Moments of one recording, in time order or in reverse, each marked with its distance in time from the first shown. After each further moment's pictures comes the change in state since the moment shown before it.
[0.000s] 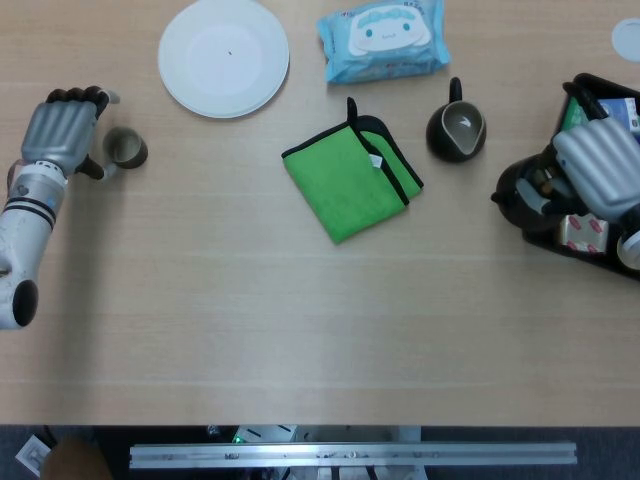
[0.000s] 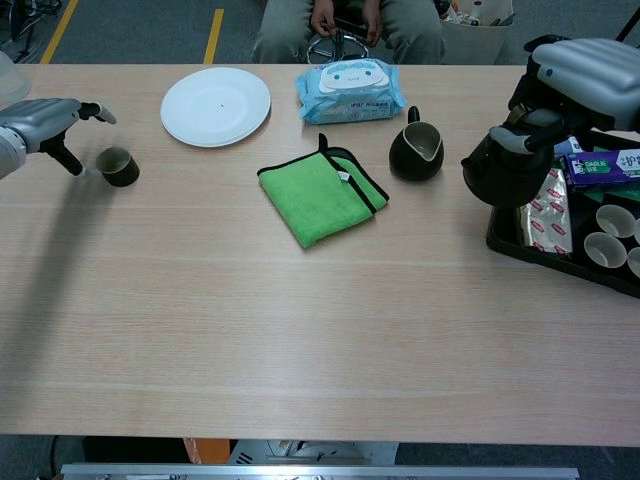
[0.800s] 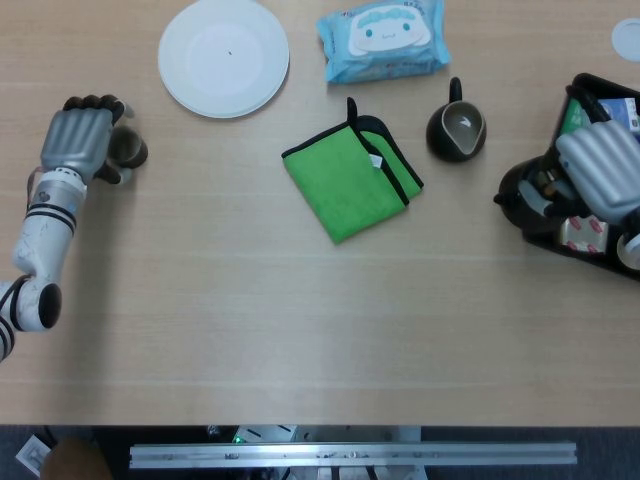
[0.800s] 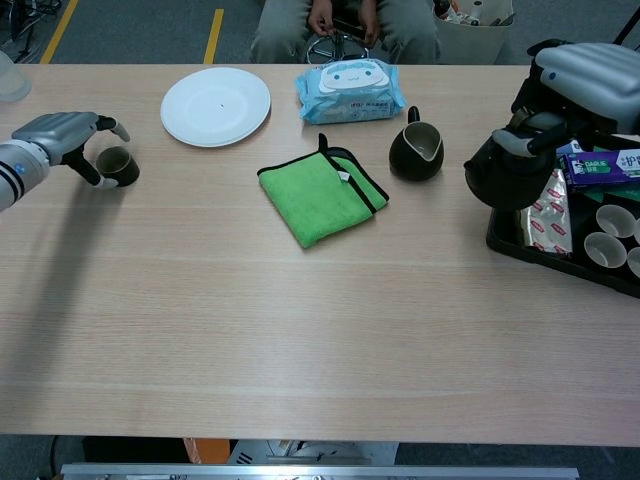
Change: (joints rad) left arm -0.001 -0.113 -0.012 0.109 0.007 0.012 -0.013; right arm -0.008 0.000 -0.002 0.000 0.005 0.001 0.005
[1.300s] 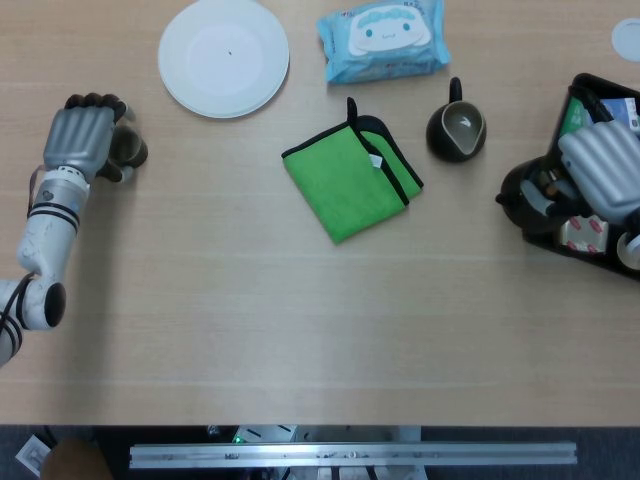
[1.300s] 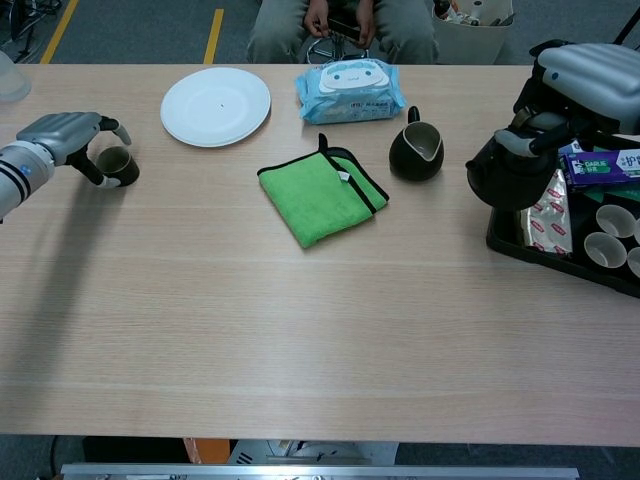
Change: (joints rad) left arm -0.003 -0.041 -0.004 0.069 0.031 0.004 -0.022; right arm -0.002 0.000 0.000 0.006 0.002 -0.005 0.007
